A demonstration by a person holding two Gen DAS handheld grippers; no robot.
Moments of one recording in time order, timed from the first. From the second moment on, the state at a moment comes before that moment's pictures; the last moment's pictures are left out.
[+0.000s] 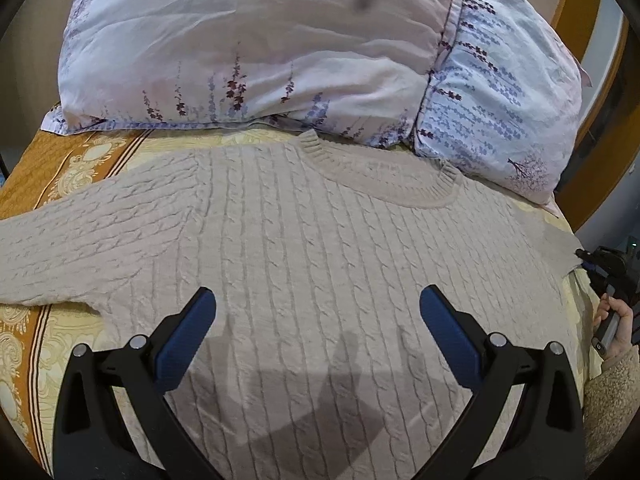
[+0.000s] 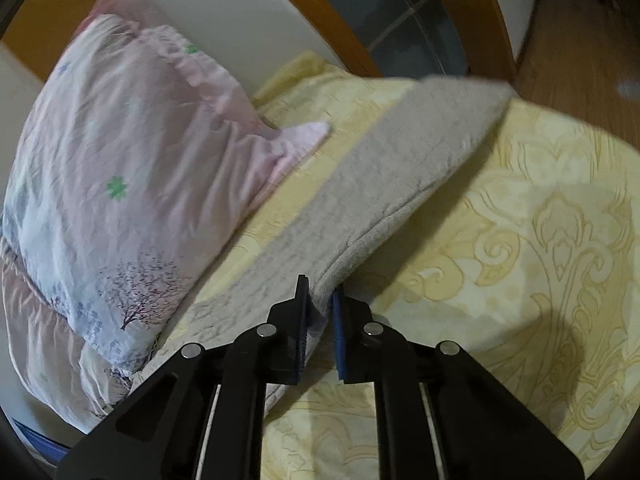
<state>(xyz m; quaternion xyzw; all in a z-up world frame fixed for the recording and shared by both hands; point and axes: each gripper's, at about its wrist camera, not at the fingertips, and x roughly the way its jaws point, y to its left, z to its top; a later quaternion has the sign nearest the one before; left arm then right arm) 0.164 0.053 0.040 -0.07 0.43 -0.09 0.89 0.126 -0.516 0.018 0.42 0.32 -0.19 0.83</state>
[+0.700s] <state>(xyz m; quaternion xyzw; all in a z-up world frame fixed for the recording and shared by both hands) 0.169 0.054 0.046 -0.10 0.42 -0.10 0.89 0.165 -0.296 0.060 0.29 0.39 0.10 0.87</state>
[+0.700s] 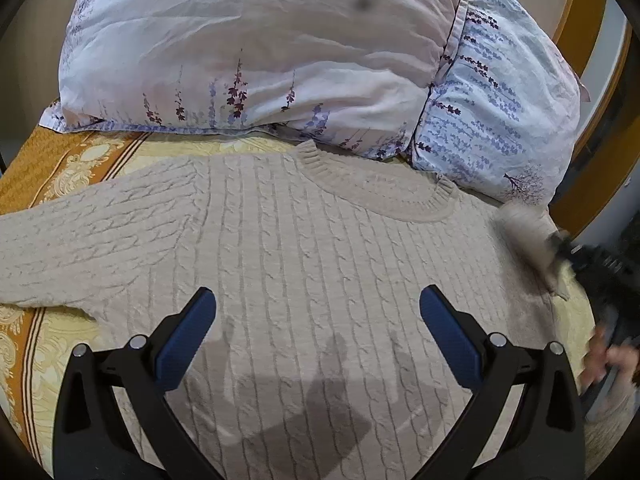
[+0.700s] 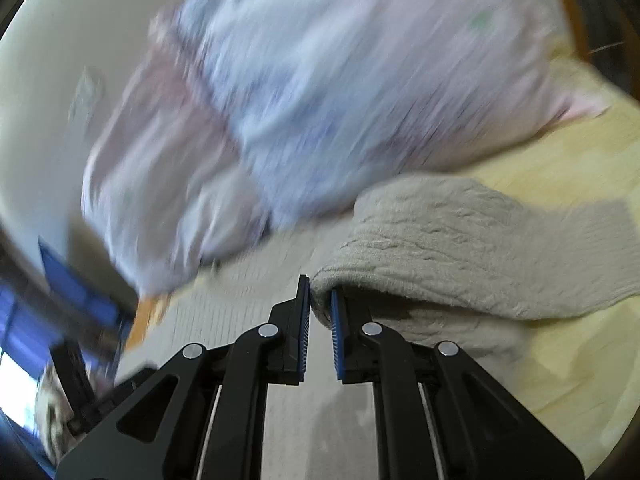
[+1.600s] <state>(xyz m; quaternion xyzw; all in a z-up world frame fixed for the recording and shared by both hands) 0.168 0.064 0.048 -0.13 0.42 -0.14 0.89 0.137 -0.405 0.038 0.38 0.35 -0.13 0.85</state>
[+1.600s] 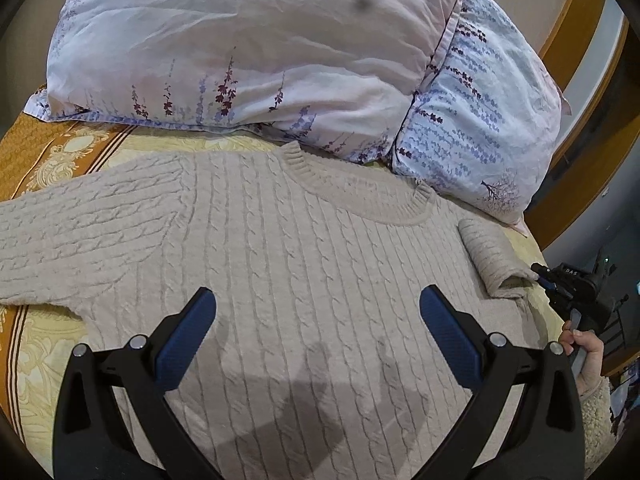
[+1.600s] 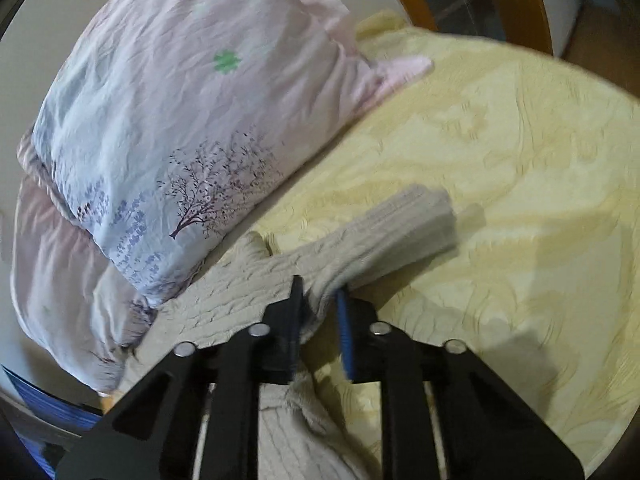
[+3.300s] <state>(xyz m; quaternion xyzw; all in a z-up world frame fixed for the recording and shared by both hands) 0.248 0.090 -0.012 -0.41 0.49 -0.09 0.77 0.135 -0.353 0.014 0.47 0.41 -0.06 0.78</state>
